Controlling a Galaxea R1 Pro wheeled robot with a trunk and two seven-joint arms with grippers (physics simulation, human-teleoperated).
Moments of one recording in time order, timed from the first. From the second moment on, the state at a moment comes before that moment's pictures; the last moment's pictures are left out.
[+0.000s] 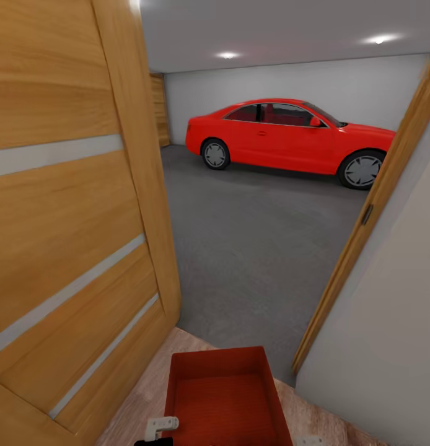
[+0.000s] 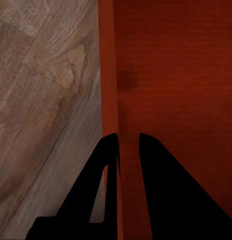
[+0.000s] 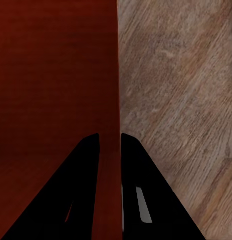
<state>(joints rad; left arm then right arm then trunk) -0.37 -0.11 -0.10 -0.27 0.15 0.01 0.05 -0.27 0.00 0.02 -0.47 0.02 0.33 0.01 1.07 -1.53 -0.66</state>
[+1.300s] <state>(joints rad) -0.37 -0.11 -0.10 -0.27 0.15 0.01 0.05 -0.27 0.00 0.03 -0.47 0.02 0.33 0.01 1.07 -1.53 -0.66</state>
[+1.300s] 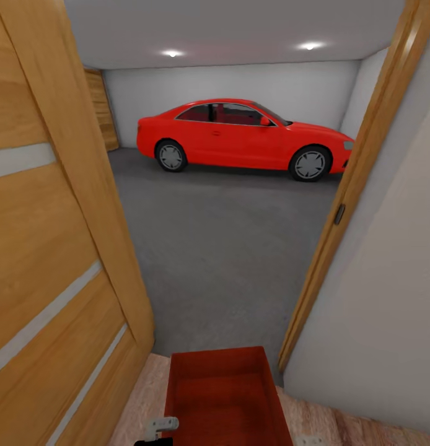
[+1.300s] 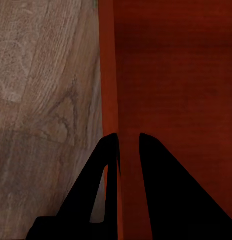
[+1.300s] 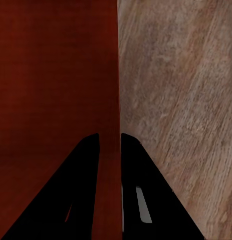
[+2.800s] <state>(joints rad) -0.37 -0.11 -0.09 -0.27 0.15 0.01 0.05 -0.27 0.00 0.03 -0.47 0.03 0.34 0.01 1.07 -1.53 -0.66</state>
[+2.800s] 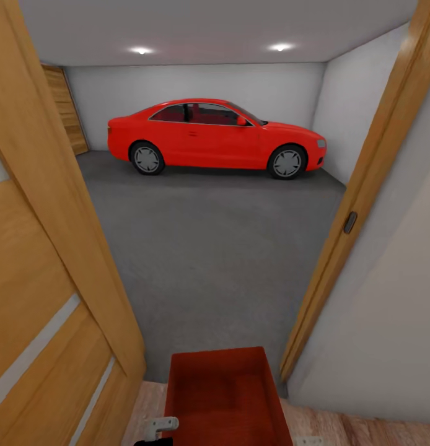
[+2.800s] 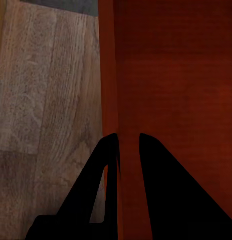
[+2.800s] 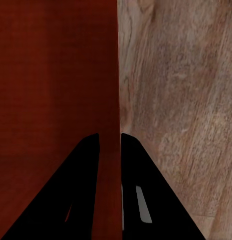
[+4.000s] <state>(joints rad) -0.37 -0.11 -0.09 -0.27 0.15 0.01 0.05 -0.27 0.00 0.02 -0.47 0.03 0.33 0.01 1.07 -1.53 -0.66</state>
